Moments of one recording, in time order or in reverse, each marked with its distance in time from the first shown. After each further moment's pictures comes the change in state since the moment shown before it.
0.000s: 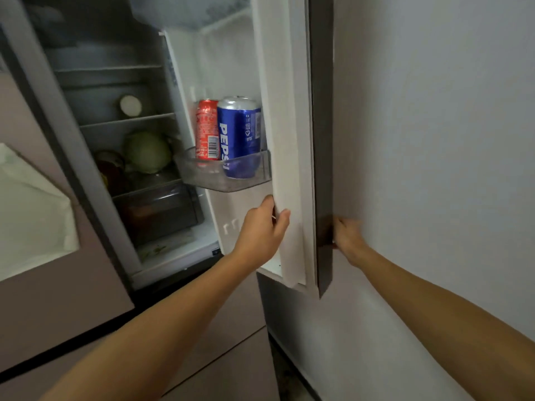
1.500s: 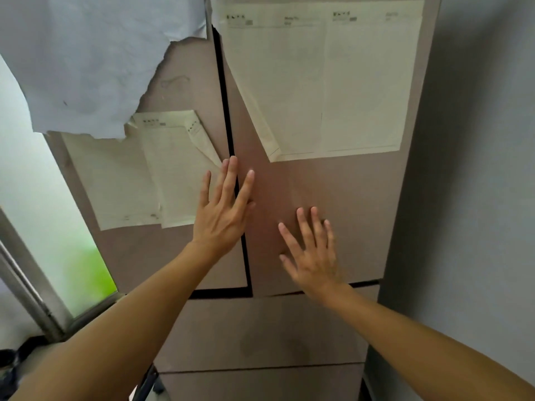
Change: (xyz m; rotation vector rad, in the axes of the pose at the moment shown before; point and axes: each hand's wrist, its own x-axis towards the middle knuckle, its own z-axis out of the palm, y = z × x) left_hand -0.037 -0.228 -0.203 1.261 0.583 0.236; right_hand -0.041 -0.015 0.308 -0.685 0.044 -1.500
